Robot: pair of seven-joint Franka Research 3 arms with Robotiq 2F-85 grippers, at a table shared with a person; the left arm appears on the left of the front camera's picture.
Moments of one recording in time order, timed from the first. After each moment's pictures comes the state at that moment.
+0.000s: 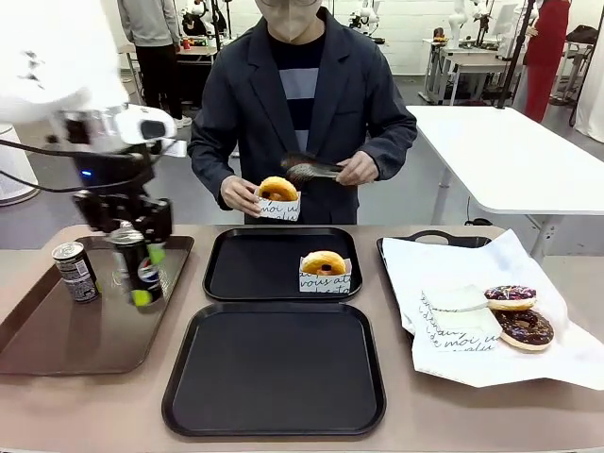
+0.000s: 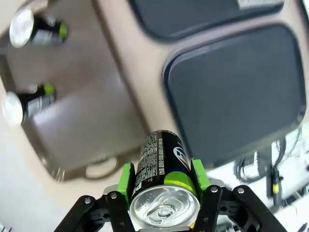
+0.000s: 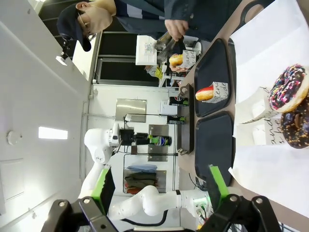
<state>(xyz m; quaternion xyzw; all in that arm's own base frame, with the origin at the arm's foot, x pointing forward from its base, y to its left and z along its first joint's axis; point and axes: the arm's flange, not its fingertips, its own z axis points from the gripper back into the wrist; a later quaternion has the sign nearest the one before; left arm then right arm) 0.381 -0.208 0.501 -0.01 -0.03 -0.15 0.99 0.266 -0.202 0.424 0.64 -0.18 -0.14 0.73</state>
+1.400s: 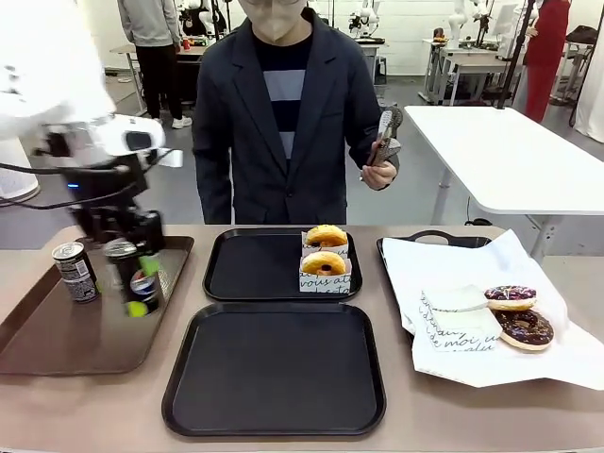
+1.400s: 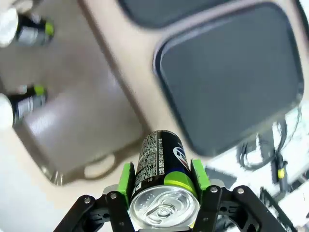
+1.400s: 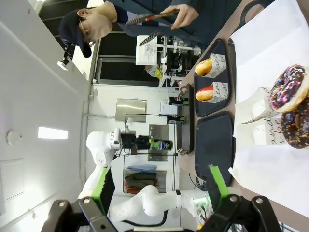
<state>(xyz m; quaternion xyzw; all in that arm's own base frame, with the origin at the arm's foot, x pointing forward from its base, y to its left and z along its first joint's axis) 0.369 -0.197 0.493 -0.03 -0.02 -0.20 0.98 0.266 -0.202 0.424 0.64 -0.18 -0.14 0.73</state>
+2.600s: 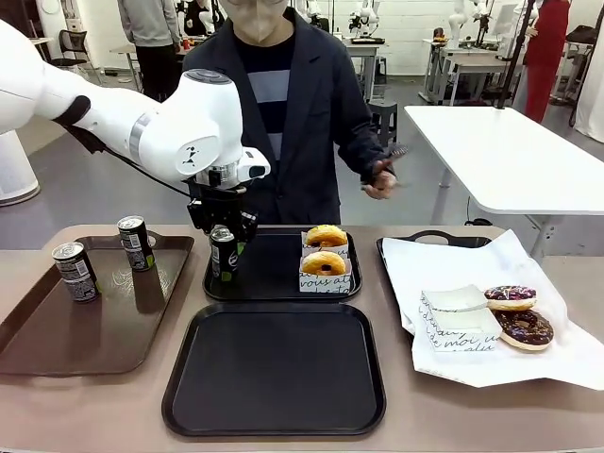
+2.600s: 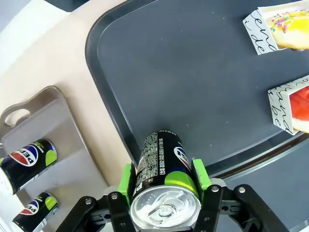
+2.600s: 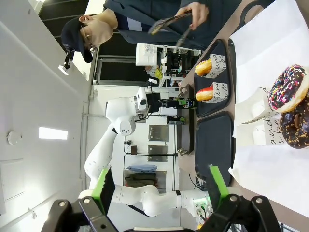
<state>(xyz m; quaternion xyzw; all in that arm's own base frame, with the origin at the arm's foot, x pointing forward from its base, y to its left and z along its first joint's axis) 0.524 -0.294 0.396 0.04 -0.08 -0.16 0.98 0.265 -0.202 0.424 0.64 -0.18 -0.14 0.73</state>
